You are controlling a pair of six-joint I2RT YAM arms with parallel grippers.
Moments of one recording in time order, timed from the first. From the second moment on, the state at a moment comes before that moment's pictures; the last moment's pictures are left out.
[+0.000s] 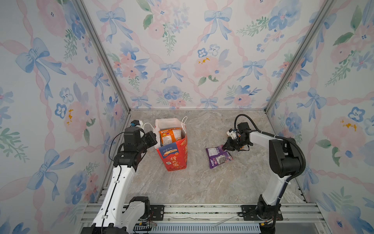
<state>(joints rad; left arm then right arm) -0.01 0.96 0.90 -0.47 0.24 -0.55 0.15 1.90 1.18 -0.56 -0.64 0.30</state>
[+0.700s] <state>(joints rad) -0.01 0.96 0.90 -0.47 0.24 -0.55 0.12 1.74 1.35 -0.56 -0.82 0.46</state>
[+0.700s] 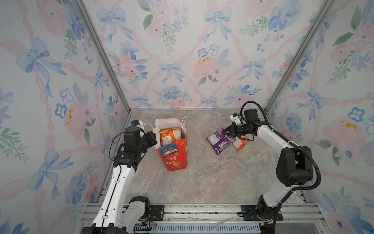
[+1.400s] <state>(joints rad) -0.01 0.96 0.90 -0.47 0.24 -0.55 0.15 1.88 1.55 1.00 -1.12 1.94</state>
